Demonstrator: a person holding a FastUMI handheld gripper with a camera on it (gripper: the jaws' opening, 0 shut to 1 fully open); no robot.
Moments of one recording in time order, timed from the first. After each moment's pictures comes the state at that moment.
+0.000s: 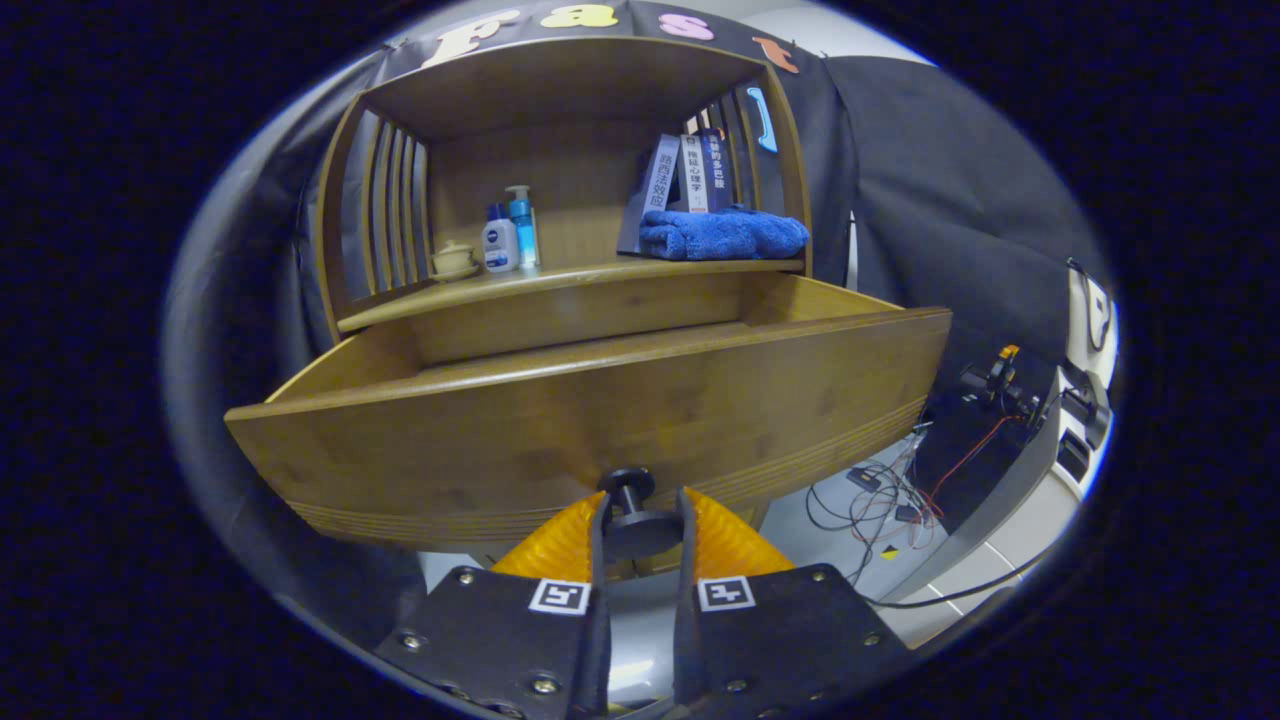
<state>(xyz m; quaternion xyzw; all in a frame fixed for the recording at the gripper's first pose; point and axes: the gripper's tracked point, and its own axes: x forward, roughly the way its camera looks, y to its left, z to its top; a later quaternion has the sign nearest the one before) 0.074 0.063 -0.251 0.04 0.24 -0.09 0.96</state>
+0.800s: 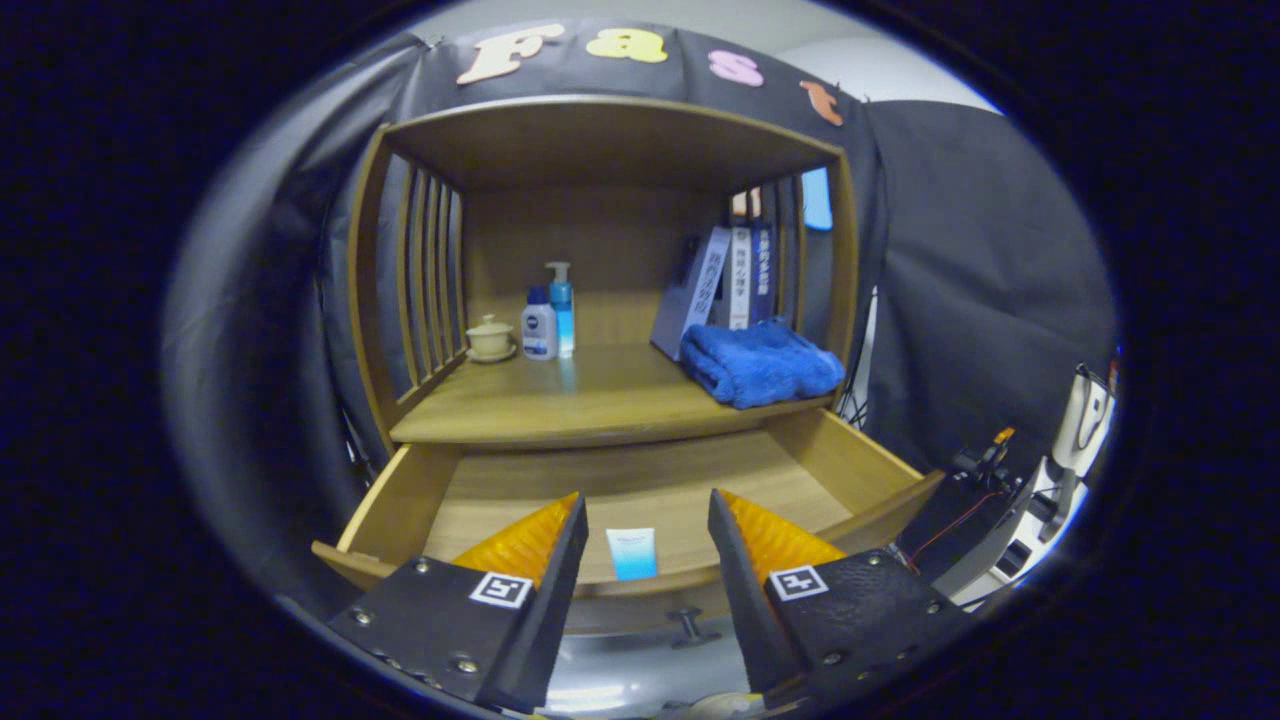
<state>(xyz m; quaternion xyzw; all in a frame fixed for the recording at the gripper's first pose) 0.145 0.103 -0.128 0.00 0.25 -0.09 0.96</state>
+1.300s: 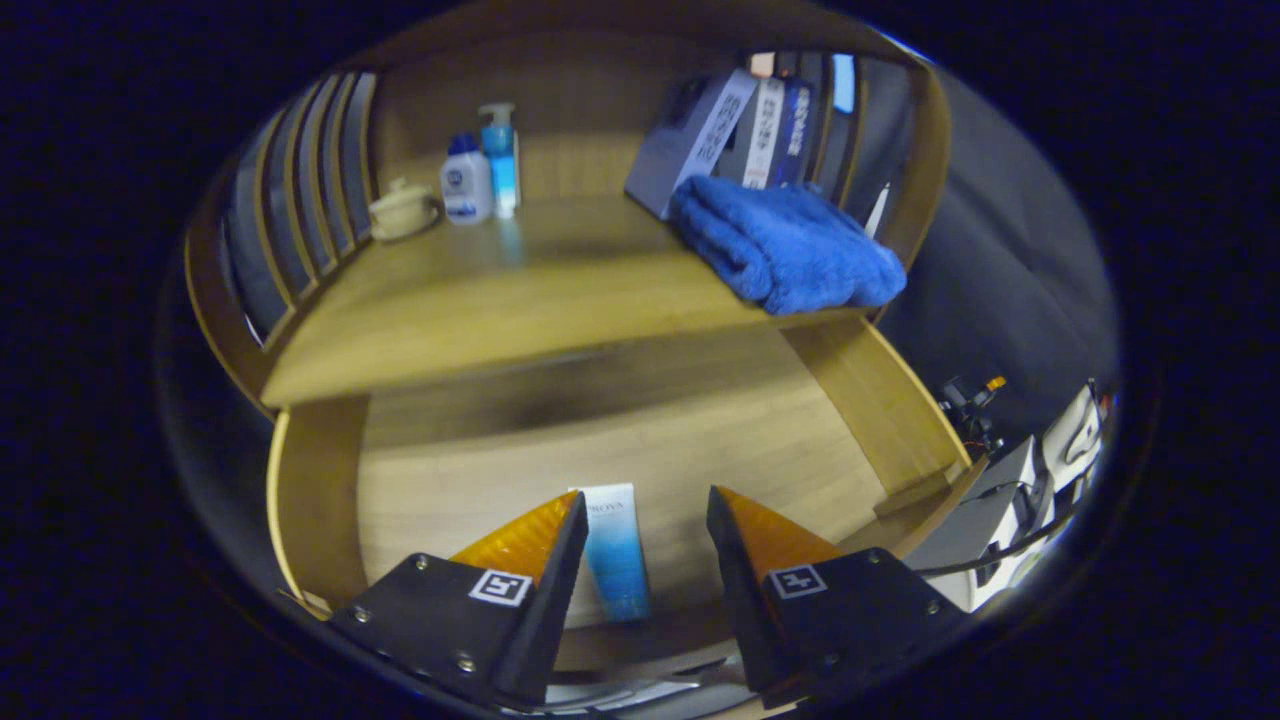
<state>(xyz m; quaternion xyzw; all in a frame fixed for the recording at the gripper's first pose) 0.197 0.078 -0.217 -0.02 0.48 -0.13 0.87</state>
